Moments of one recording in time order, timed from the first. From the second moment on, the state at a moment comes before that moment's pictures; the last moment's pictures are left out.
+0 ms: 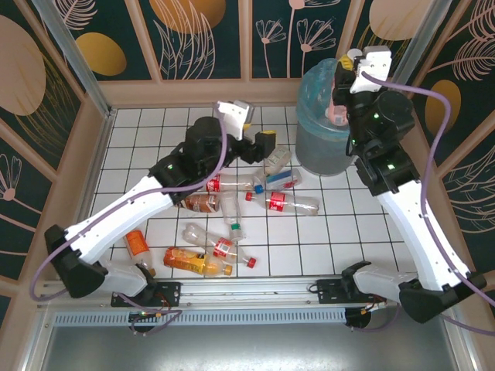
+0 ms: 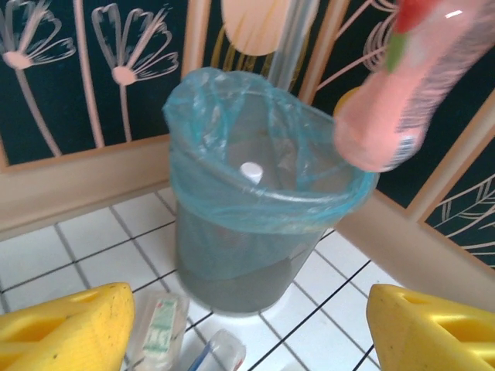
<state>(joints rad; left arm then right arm) -0.86 1.43 1.46 -0.20 -0.05 -0.28 0.44 1.17 1.44 0.03 0.41 -0.19</state>
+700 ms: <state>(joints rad) -0.86 1.60 1.54 -0.19 0.07 -0.16 0.33 1.37 1.15 0.55 0.37 -0.24</state>
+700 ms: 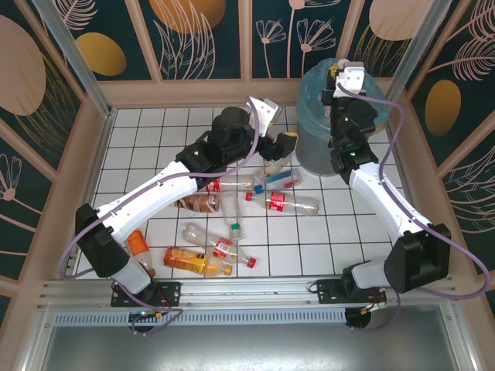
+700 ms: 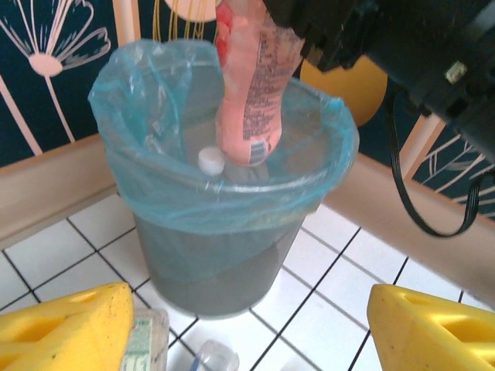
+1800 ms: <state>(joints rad) -0.86 1.52 1.33 -0.12 0.04 -0.14 0.22 1.45 1.06 0.45 0.40 -0.11</state>
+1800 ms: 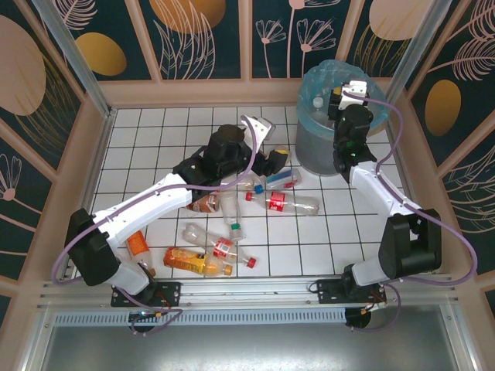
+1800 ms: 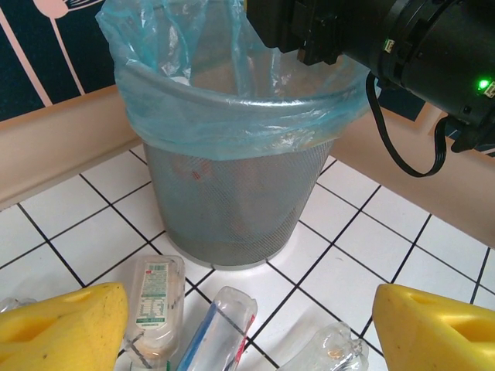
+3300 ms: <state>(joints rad) -0.86 1.06 0.76 -0.40 -0.23 -0.50 0.68 1.46 1.25 -0.38 -0.12 -0.19</state>
